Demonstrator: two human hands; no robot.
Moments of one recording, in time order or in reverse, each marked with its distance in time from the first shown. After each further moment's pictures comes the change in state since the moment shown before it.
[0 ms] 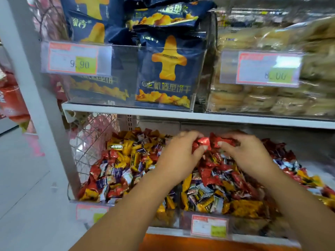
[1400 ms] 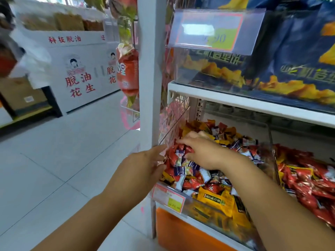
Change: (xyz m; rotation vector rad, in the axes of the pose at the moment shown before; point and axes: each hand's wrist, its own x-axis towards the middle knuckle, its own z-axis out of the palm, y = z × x) left_hand -0.139 -0.130 -0.131 0.333 0.091 -0.465; right_hand 0.031 -0.145 0.209 -0.381 -0.766 -0.558
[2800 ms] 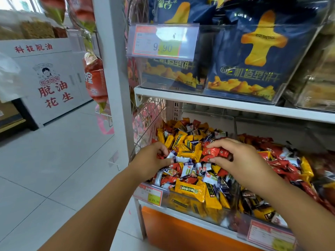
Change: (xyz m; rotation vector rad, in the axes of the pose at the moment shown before) left_hand 0.057 0.017 0.059 -0.363 -0.209 0.000; right_hand -0.136 0.049 -0.011 0.320 0.444 0.171
